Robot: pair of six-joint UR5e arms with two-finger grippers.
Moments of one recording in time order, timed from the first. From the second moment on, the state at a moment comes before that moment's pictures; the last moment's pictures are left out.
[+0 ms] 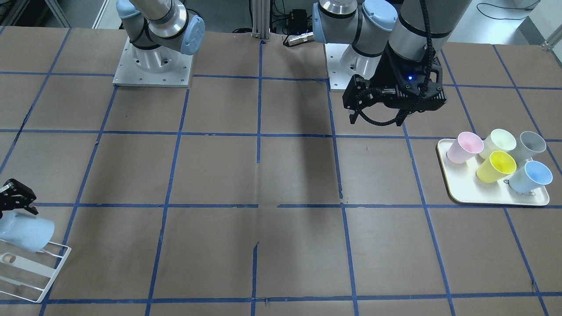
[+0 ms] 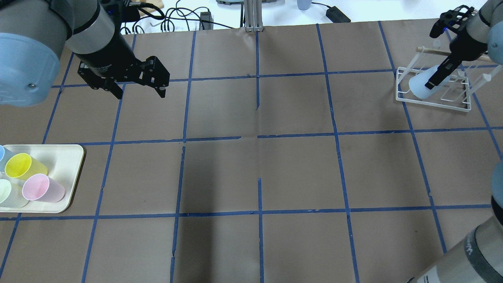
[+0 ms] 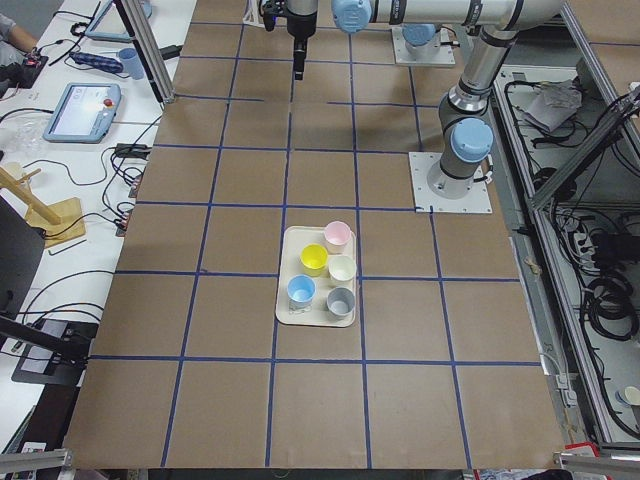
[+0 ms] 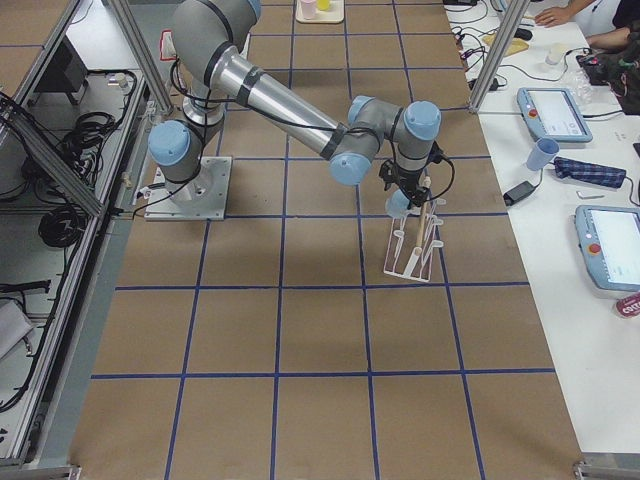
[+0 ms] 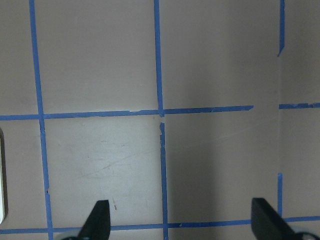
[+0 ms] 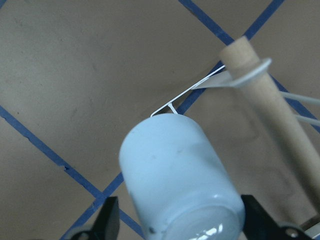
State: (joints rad) left arm -1.58 -1.57 -1.60 -1.48 1.55 0.01; right arm 1.13 -1.13 1.50 -1.97 -1.52 -1.18
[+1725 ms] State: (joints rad) left arm -1.56 -1.56 -1.61 -1.51 1.47 0.01; right arm 1.14 -1.27 1.33 -1.58 -1.59 -1.18
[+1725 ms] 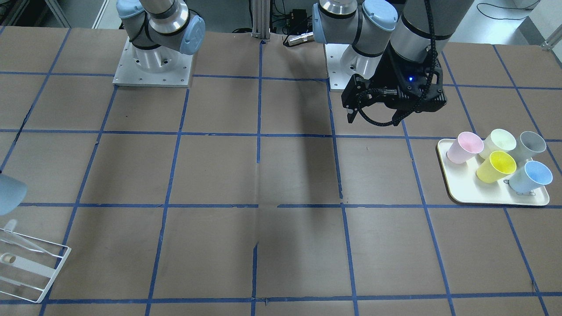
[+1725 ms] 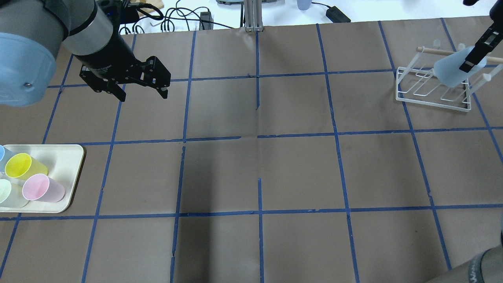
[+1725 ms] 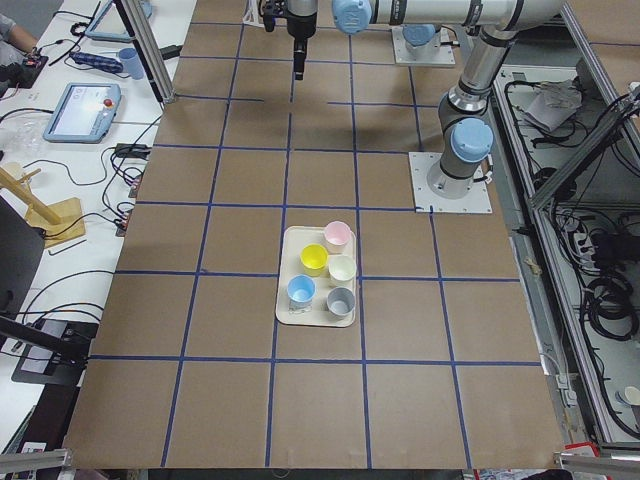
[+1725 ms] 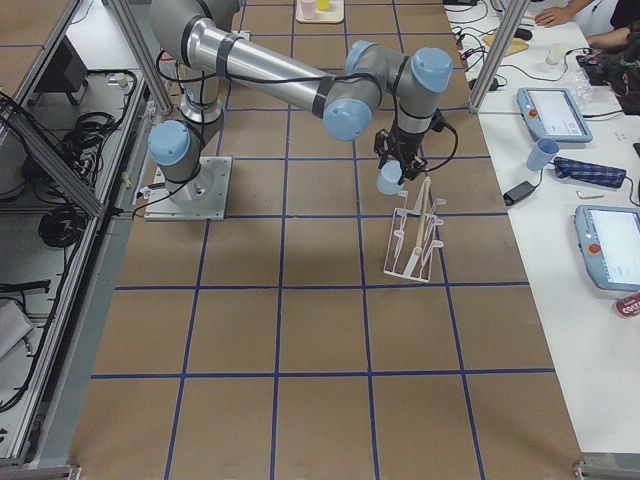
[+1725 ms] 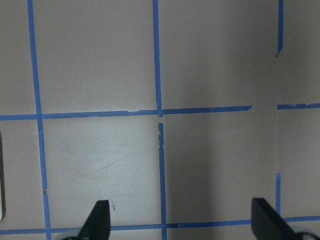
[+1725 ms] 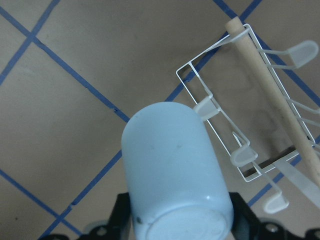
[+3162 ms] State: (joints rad) left arm -1.37 -1.50 -1.91 -1.56 0.51 0.09; right arm 1.31 -1.31 1.37 -0.77 -0.52 -1.26
